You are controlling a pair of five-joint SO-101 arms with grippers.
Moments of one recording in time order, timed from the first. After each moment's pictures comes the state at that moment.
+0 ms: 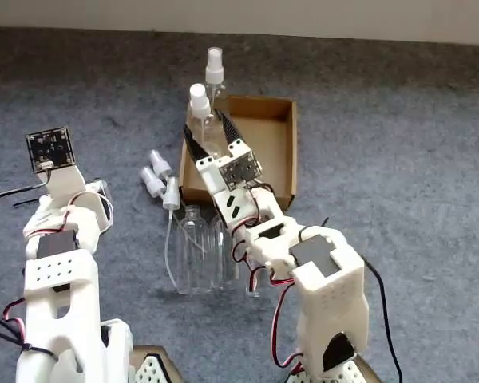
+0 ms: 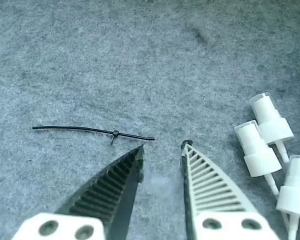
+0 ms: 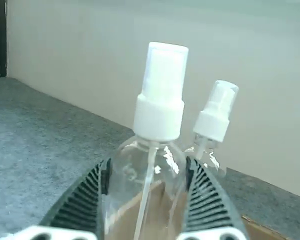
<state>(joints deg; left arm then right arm) -21.6 -43.8 65.1 29.7 5.6 -31.1 24.6 42.2 -68.7 11.5</state>
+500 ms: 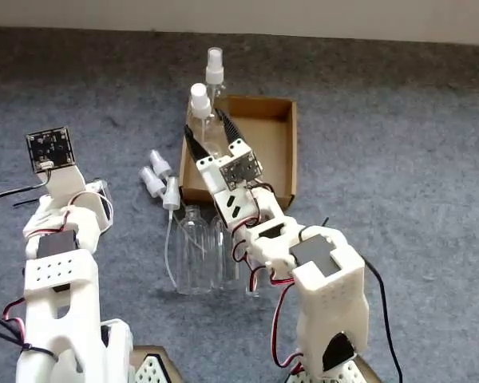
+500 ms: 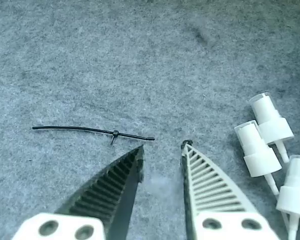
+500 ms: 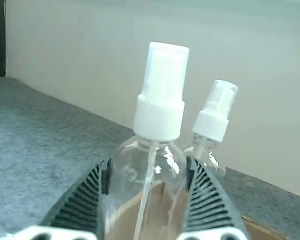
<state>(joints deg) -21.6 -43.8 65.1 29.7 5.6 -31.1 24.6 42.2 -68.7 11.5</state>
